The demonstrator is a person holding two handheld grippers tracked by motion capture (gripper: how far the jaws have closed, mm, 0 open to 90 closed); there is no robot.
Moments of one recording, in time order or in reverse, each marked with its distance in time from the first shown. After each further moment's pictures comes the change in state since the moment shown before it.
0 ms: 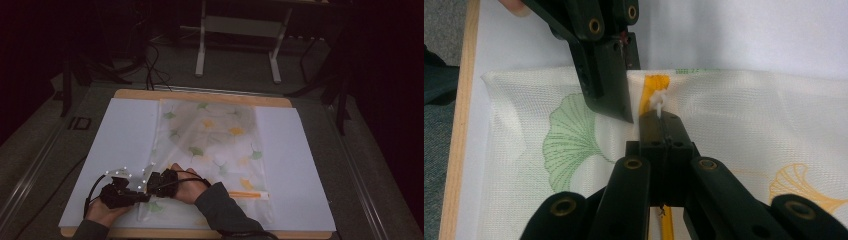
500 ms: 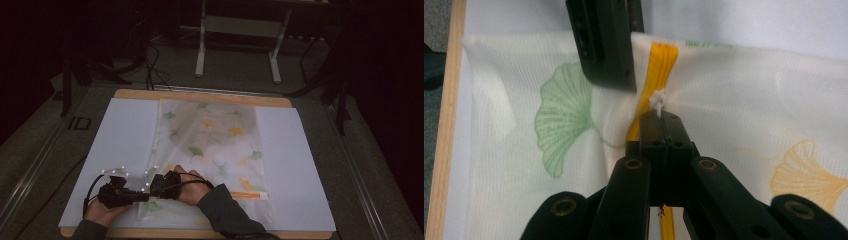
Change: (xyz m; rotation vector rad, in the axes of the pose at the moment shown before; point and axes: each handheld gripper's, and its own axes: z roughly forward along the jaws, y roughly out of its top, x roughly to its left) left arm 0.003 -0.002 -0.004 -0.030 -0.037 -0.025; right arm 0.004 -0.009 0.001 0.019 -0.028 -0.012
